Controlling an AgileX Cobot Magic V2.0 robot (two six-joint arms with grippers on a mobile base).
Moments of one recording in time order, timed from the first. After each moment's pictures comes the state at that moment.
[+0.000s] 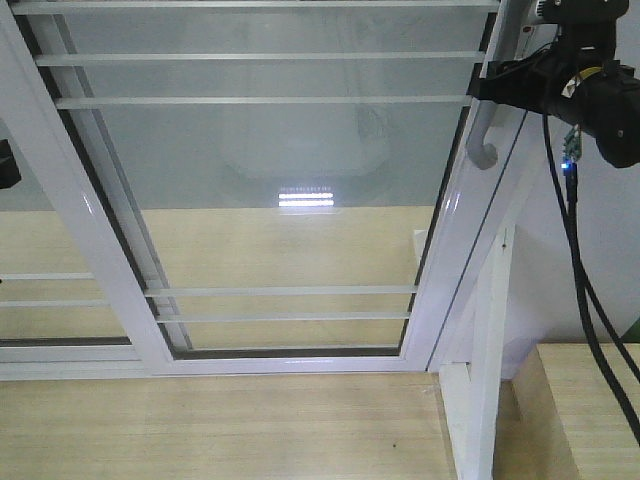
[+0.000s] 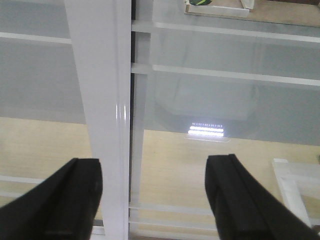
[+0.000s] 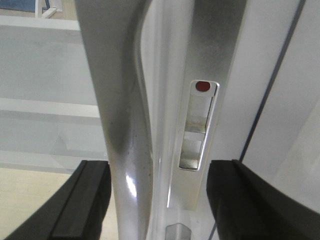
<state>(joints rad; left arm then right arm) 0.03 1.07 -0.65 0.05 0.09 -0.14 0.08 1.76 -1.16 -0.12 -0.16 0.09</state>
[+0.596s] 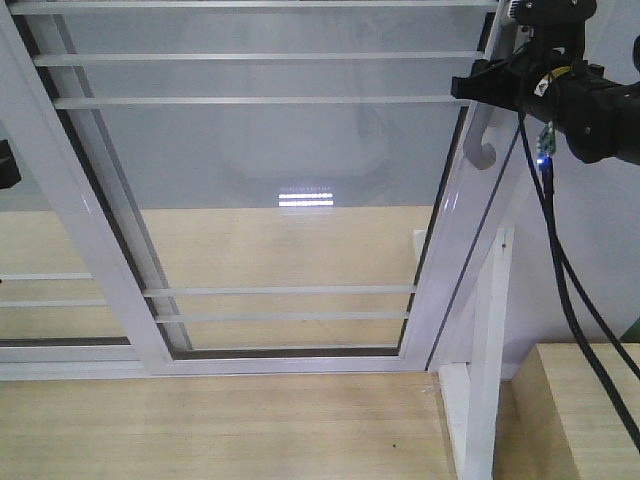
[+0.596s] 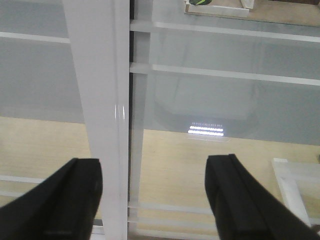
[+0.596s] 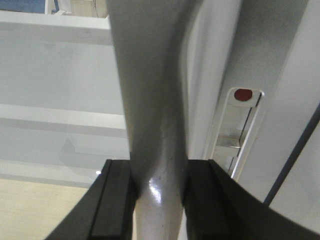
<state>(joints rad) 0.03 1.07 -0.65 0.05 0.09 -0.14 0.12 1.84 -1.21 -0.11 -0.19 0.09</state>
